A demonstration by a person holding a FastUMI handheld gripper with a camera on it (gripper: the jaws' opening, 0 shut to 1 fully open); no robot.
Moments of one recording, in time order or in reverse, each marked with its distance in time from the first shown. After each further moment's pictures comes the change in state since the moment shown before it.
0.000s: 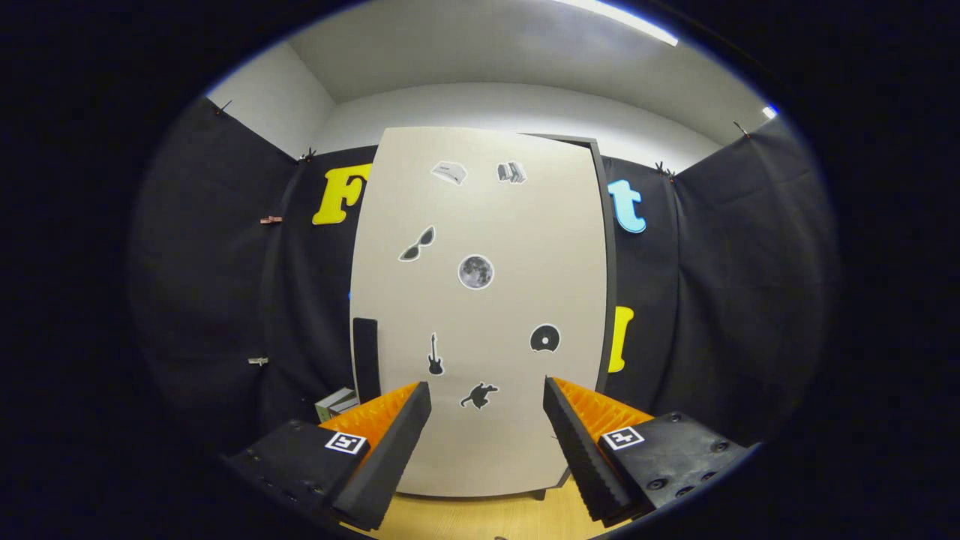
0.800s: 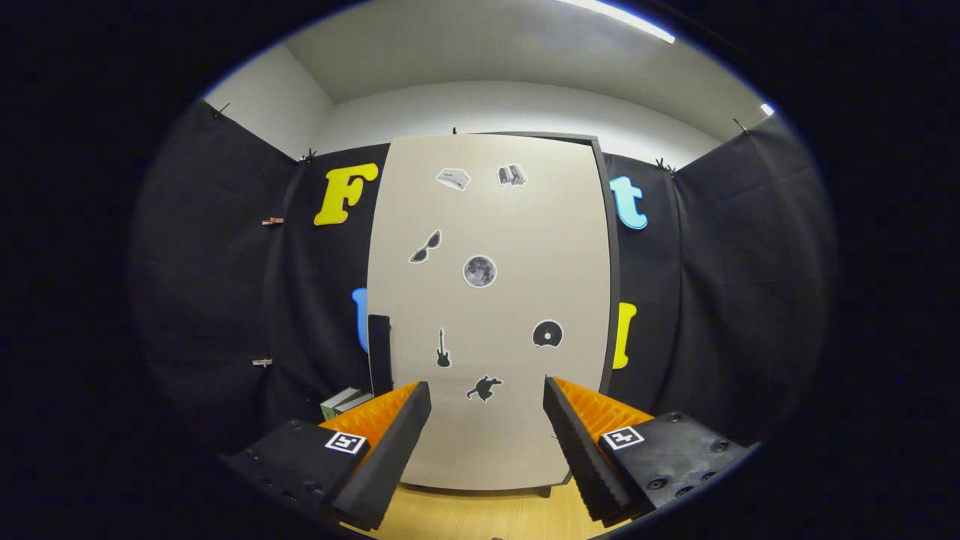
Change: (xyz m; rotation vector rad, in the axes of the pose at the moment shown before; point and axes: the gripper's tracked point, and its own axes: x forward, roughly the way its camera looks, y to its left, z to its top) arm -0.004 0.006 0.004 0.018 -0.006 0.012
